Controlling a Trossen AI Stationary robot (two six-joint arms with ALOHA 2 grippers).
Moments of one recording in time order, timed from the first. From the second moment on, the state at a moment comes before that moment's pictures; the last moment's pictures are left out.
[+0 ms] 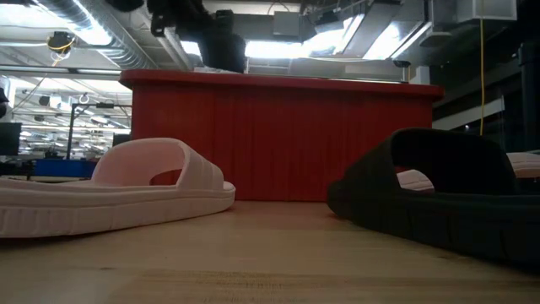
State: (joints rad) left arm 0.36 1.26 0.94 0.44 -1.06 0.15; right arm 0.00 0.77 0.82 0.10 0.49 -0.64
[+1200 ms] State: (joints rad) left arm 0.56 1.51 1.05 -0.06 -0.91 -0.39; right arm -0.29 0.99 1.04 -0.03 0.29 -0.63
